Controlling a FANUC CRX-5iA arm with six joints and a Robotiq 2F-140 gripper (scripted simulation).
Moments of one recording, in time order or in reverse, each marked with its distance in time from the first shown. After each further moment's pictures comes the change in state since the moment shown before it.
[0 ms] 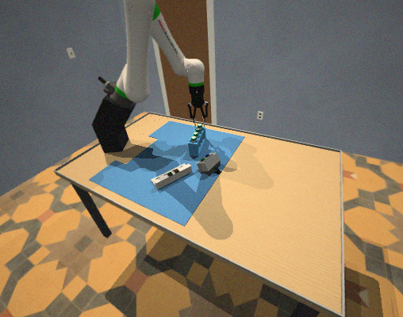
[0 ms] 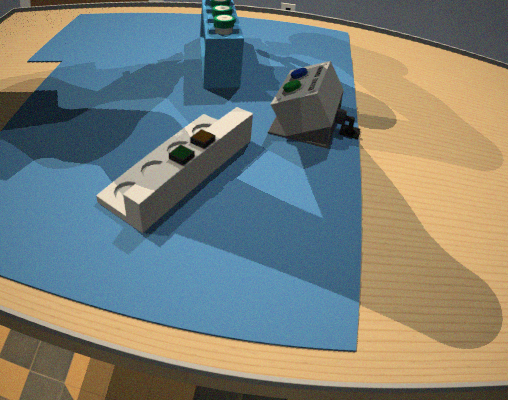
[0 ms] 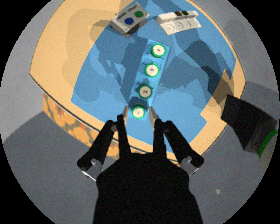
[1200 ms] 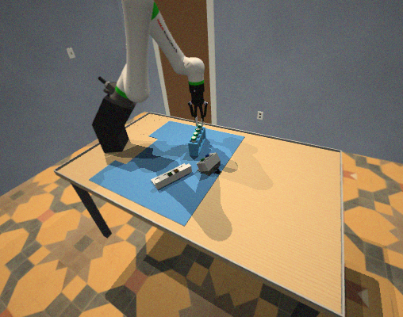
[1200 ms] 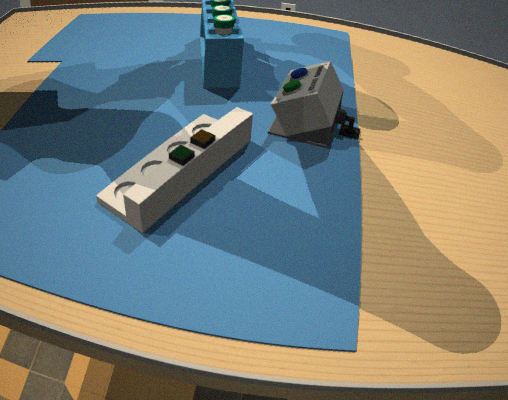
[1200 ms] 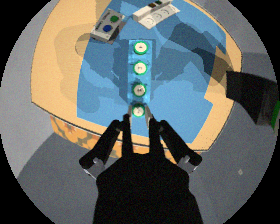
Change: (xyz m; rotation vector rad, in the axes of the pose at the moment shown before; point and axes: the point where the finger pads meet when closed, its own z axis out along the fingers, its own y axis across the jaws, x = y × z) arm 0.000 0.000 -0.007 0.000 0.000 0.262
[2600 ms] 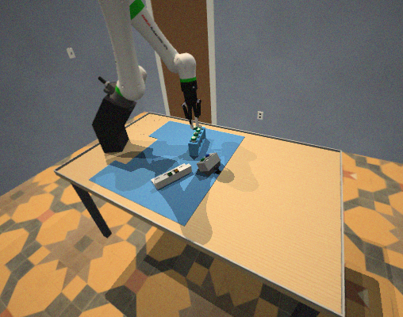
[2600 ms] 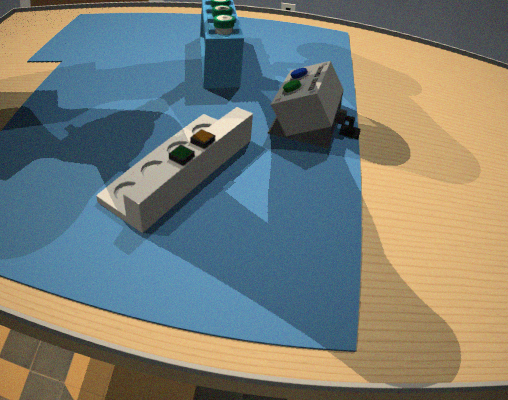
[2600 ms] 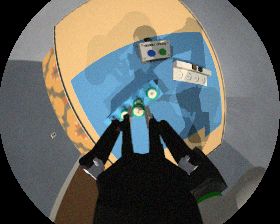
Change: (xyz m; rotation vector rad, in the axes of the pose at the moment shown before) arm 0.097 0.007 -0.038 0.028 0.104 -0.850
